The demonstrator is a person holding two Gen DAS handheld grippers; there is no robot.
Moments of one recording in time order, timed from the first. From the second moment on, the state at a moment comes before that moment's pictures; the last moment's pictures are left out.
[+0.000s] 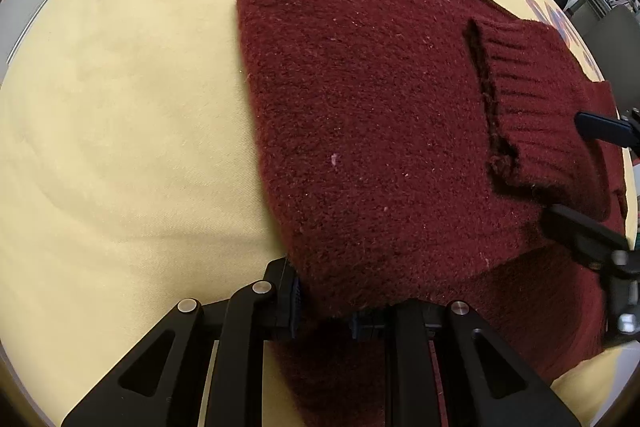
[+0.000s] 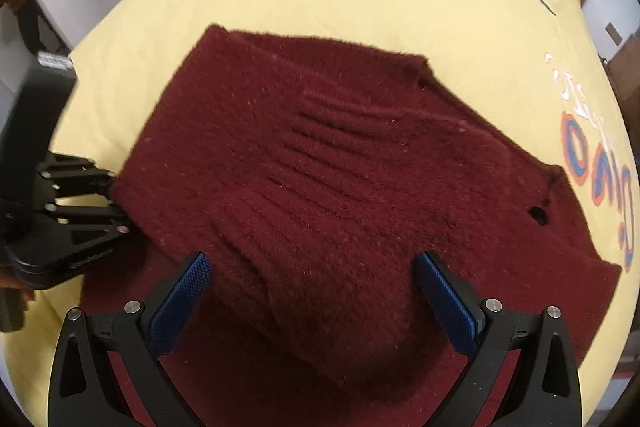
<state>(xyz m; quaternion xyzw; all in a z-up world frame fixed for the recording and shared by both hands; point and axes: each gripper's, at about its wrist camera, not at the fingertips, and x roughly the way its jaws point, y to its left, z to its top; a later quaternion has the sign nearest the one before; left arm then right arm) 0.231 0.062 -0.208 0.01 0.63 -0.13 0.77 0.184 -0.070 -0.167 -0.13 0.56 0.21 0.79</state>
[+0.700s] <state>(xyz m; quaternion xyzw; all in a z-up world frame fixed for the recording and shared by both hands) 0.232 0.038 -0.208 0.04 0.64 -0.11 0.76 0.191 -0.183 -0.137 -0.01 0.55 0.10 0.83</state>
